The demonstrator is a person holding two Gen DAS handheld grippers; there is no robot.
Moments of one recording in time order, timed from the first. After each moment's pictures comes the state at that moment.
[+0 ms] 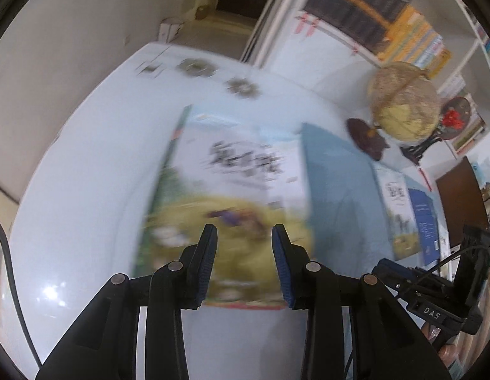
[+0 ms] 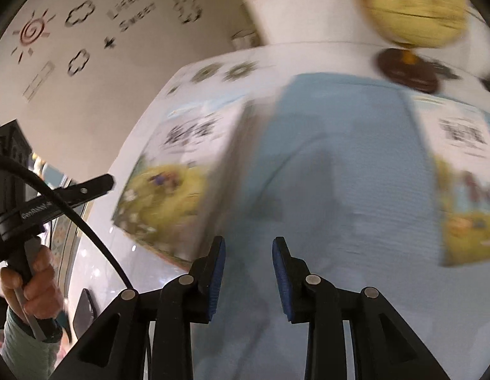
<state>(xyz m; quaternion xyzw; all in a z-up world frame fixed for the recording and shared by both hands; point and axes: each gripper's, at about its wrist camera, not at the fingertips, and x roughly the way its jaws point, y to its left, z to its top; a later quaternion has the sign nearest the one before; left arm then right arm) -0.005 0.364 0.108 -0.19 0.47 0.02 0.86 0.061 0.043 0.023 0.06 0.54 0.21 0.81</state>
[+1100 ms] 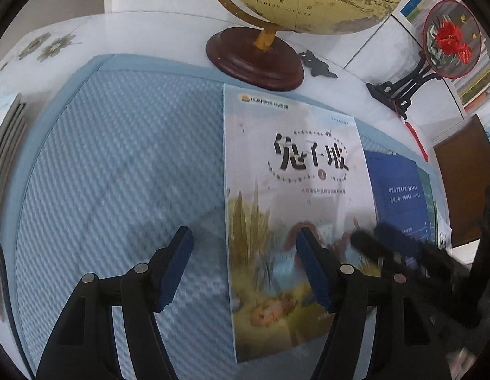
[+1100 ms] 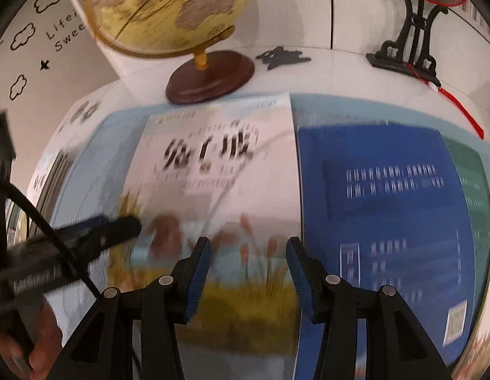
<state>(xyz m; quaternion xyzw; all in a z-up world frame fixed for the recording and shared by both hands) 0.141 0.072 0.026 -0.17 0.54 -0.01 0.82 0.172 -0.186 -0.014 0.00 0.55 0.12 0.83</state>
